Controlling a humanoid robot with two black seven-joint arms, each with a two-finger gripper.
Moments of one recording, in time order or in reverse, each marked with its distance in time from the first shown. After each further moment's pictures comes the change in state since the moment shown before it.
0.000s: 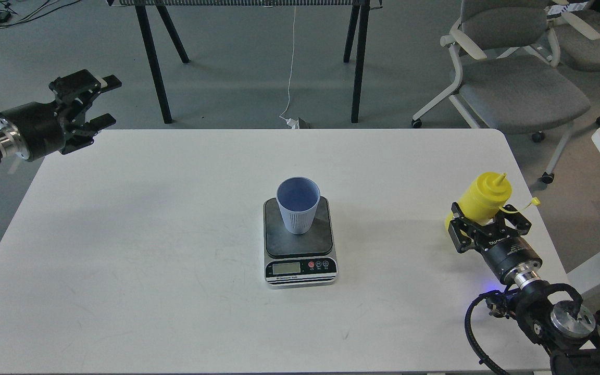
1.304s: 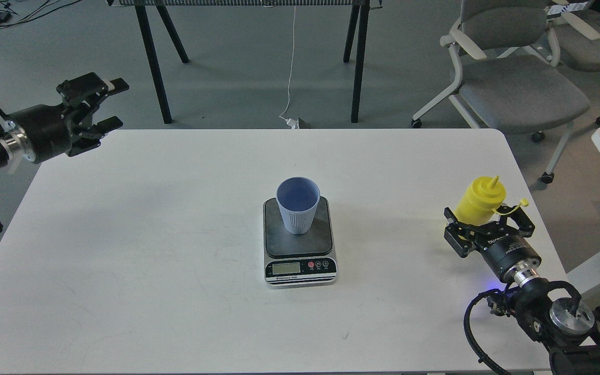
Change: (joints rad) left arm 0.008 0.004 0.003 -0.022 0.001 0.000 0.000; right arm 0.018 0.002 -0.004 -0.013 -0.032 0.000 0.000
